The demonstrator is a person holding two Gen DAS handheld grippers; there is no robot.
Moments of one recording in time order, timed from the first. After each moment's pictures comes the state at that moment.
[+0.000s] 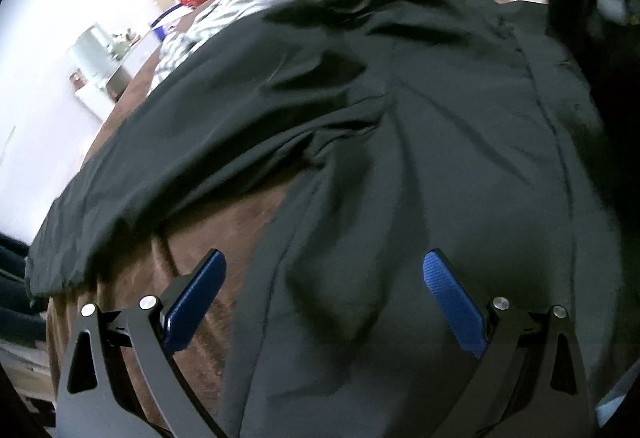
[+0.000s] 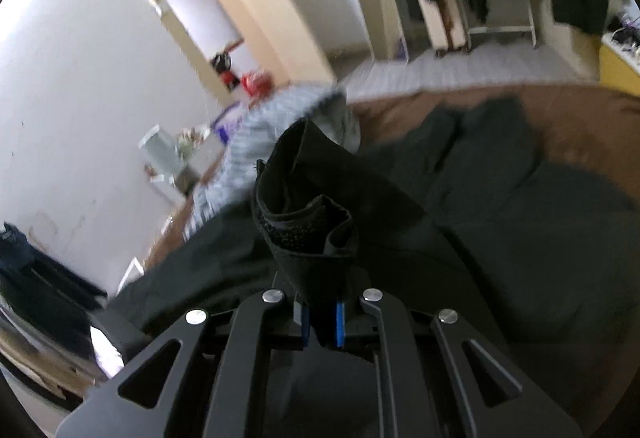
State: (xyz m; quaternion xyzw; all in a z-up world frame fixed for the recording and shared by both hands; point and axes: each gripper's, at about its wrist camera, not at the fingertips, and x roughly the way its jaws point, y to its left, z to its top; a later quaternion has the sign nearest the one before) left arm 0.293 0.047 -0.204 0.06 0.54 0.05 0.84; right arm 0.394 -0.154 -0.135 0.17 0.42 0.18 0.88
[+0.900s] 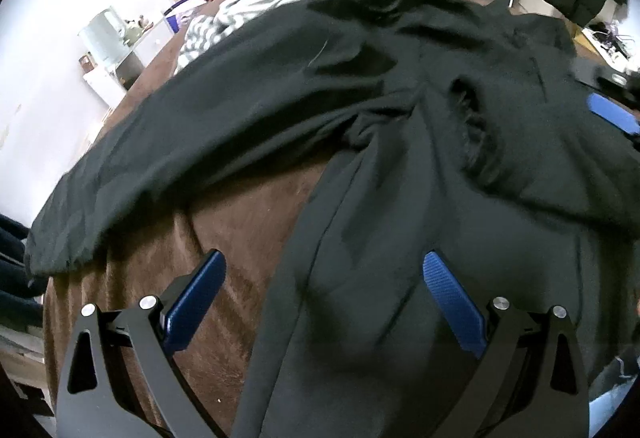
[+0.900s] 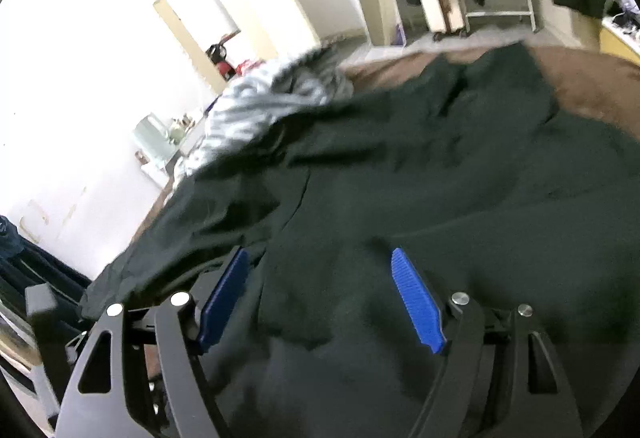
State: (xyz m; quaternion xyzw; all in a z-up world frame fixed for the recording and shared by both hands) left arm 0.278 0.072 -0.189 0.04 0.53 0.05 0.84; right arm 0.383 -0.158 -0.176 0.17 0.41 0.17 0.88
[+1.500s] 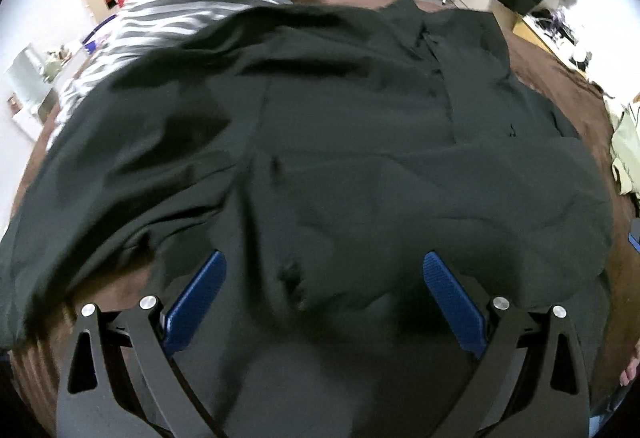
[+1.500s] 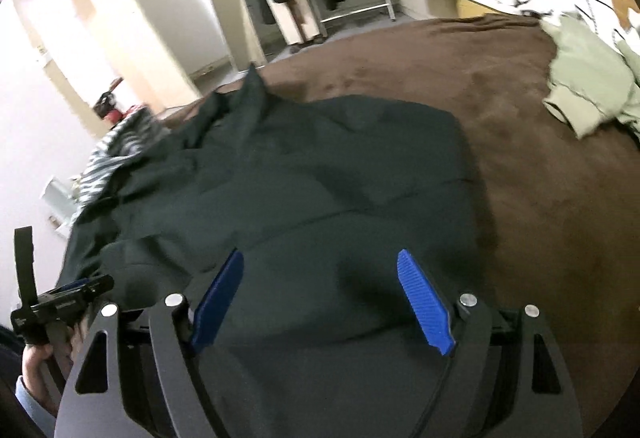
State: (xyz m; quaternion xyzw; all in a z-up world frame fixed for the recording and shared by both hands) left arm 0.356 -0.041 -0.206 0.03 0.54 -0.07 0.84; right arm 0.297 -0.374 -0.193 0.20 0.43 -0.05 0.88
